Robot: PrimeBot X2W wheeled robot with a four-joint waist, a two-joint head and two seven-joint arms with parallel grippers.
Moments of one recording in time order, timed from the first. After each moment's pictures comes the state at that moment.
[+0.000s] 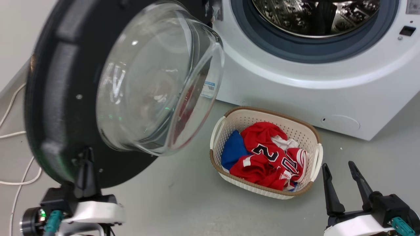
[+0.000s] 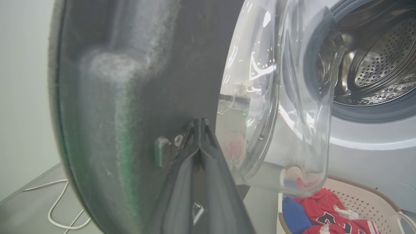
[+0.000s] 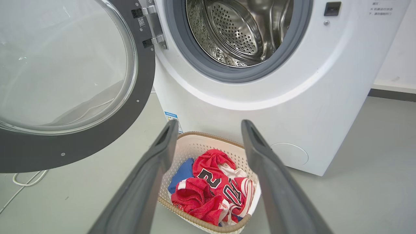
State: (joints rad) left arm -0.02 0.08 0.07 0.05 -0.13 0.05 -0.27; right arm 0.06 -0.05 0.00 0.10 0.09 0.13 -0.26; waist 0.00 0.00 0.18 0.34
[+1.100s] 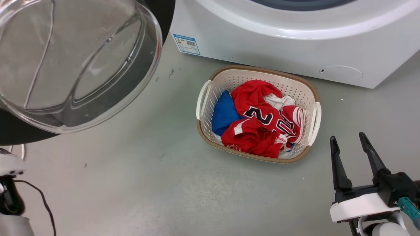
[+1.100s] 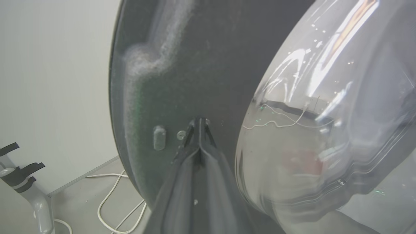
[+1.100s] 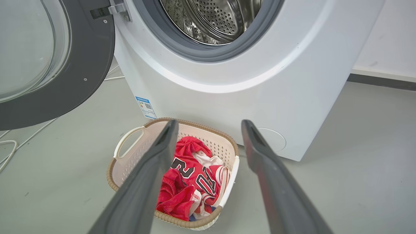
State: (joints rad) left arm -0.41 0.17 0.61 0.35 -0.13 -0.11 -0.27; right arm -0.04 -0.05 -0.03 0.06 -0.01 0.13 -0.26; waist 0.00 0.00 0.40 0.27
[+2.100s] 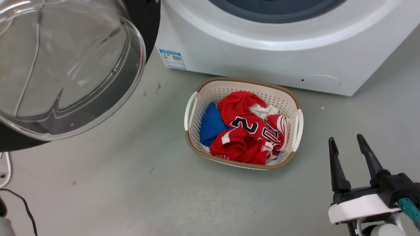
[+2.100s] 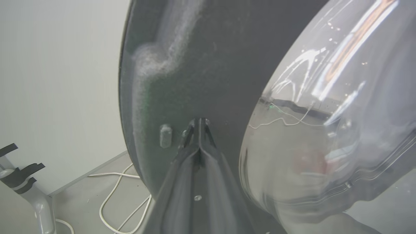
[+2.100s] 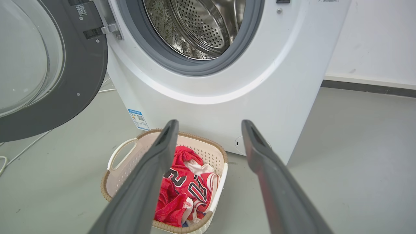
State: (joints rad) left arm -0.47 0.28 0.65 0.52 -0.10 -0.13 -0.27; right arm -0.04 -0.05 -0.03 0.06 0.02 0.13 -0.26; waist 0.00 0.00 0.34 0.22
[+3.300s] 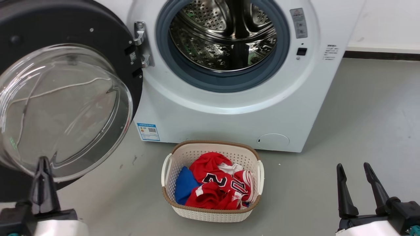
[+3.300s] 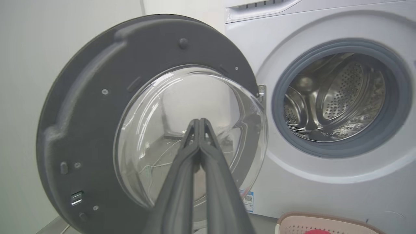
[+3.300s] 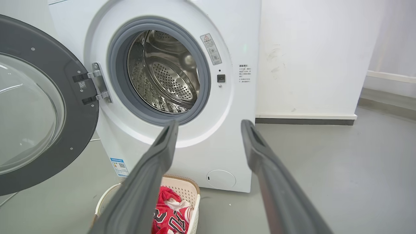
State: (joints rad) left arm 0.05 0.06 0.35 -0.08 0.00 -0.12 -0.27; right arm 0.11 -0.05 -0.04 0.02 0.12 0.13 -0.26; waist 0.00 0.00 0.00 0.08
